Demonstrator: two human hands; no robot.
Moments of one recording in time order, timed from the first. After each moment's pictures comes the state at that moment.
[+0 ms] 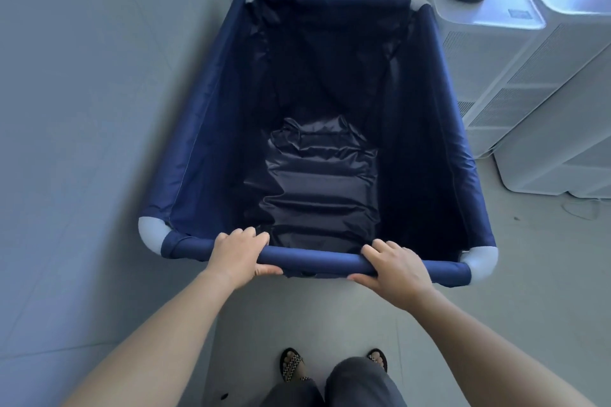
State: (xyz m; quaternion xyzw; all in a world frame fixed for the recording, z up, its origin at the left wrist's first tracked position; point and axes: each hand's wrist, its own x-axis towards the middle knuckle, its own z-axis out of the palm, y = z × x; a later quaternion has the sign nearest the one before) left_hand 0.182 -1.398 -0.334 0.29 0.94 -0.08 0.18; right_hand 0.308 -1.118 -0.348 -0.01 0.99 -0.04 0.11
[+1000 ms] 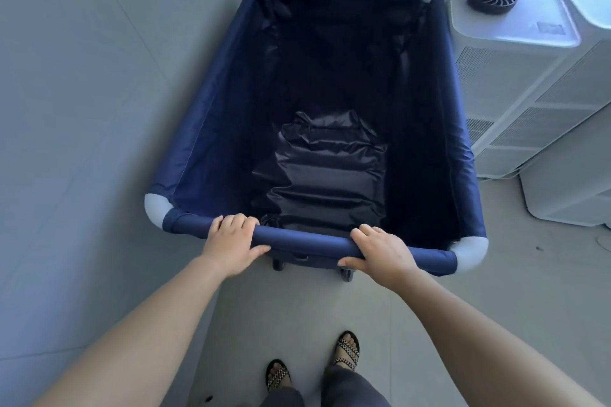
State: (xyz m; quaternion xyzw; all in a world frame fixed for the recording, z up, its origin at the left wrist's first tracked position) left_hand 0.144 -1.330 -0.327 0.19 0.97 -0.03 0.16; right_hand 0.220 -1.045 -0.335 -0.07 0.98 -0.10 0.16
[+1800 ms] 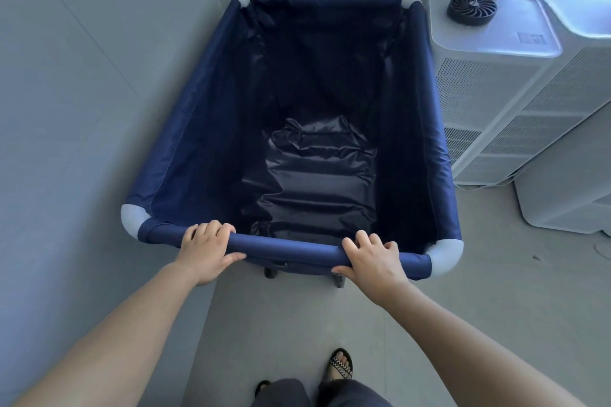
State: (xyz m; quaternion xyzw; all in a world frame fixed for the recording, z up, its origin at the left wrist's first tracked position) left_hand 0.106 -1.313 -0.334 0.17 0.97 -0.05 0.17; right_hand 0.208 -1.012 -0.334 -0.02 0.99 0.00 0.15
